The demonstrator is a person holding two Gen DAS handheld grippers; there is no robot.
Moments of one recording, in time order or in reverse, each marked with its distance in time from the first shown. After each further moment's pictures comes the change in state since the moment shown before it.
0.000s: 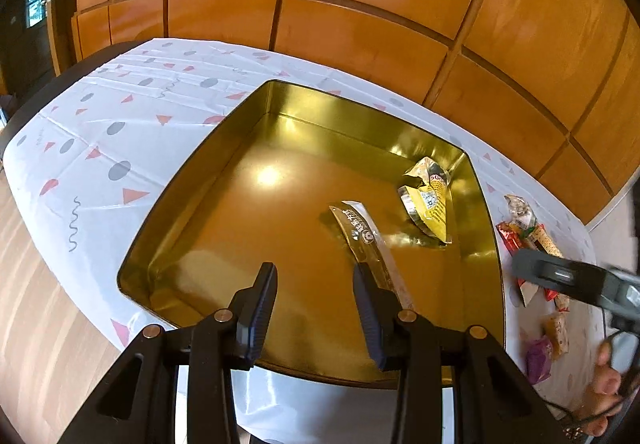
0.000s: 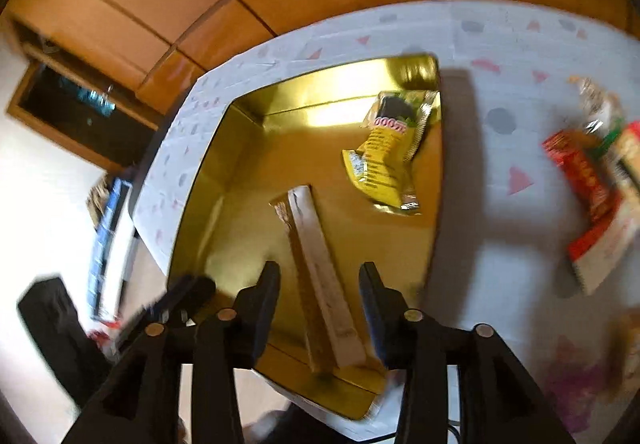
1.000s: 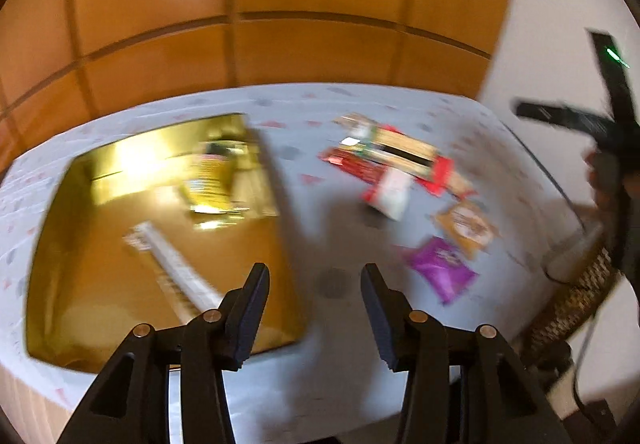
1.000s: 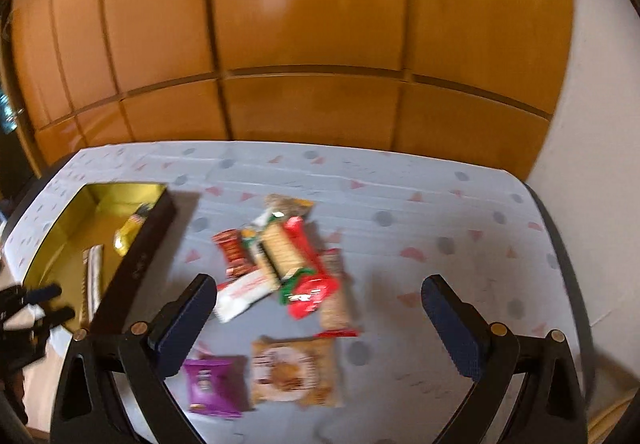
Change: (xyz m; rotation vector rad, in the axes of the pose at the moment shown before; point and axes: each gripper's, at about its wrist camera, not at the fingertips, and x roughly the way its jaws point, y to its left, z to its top) left arm -0.022 -0.157 -0.053 0.549 0.051 -0.289; right arm -0.214 -0.155 -0.051 -0.067 -0.422 -0.570
